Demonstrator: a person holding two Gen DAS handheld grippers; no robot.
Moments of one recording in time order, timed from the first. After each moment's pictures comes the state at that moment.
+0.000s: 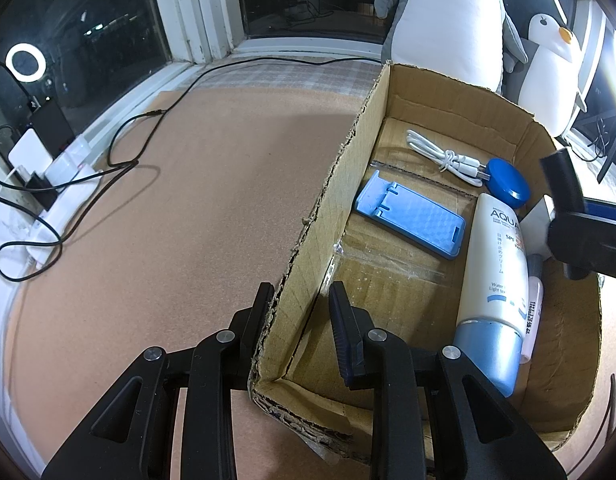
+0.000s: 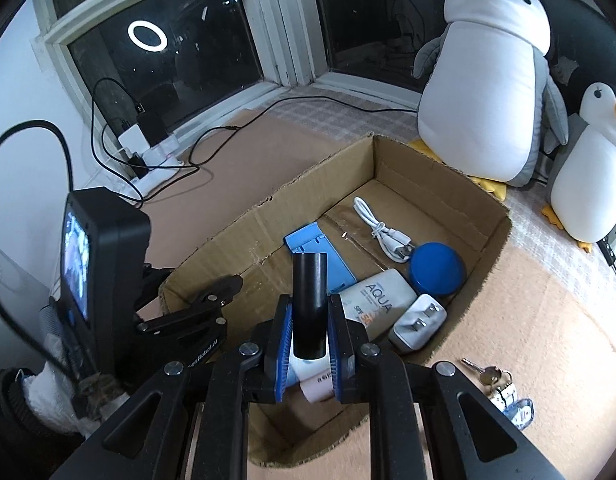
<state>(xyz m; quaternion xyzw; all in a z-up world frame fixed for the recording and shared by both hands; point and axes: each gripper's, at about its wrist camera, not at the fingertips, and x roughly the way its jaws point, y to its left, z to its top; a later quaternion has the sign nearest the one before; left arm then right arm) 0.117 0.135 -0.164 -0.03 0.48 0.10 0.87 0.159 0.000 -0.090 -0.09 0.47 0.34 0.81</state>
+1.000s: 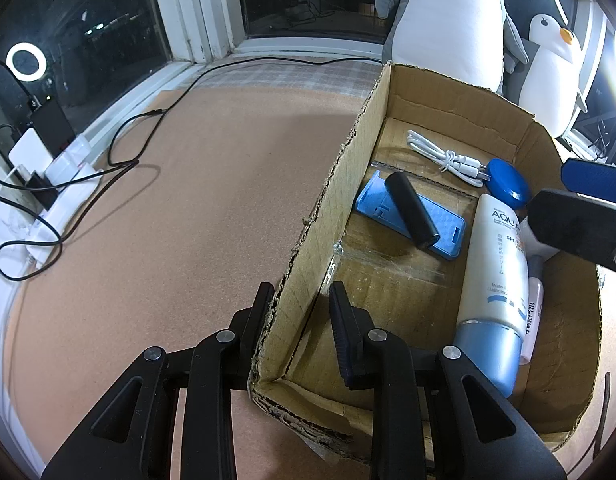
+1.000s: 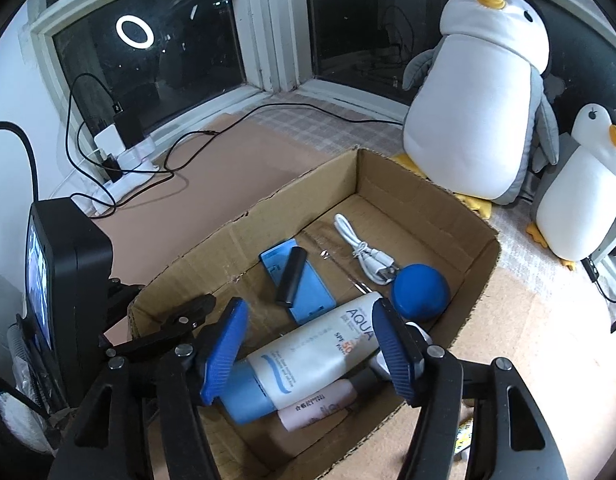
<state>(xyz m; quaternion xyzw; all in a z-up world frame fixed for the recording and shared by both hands) 0.118 0.135 -0.164 -0.03 0.48 0.10 0.87 0.165 0.007 -0.090 -0.12 0.45 0.30 0.83</state>
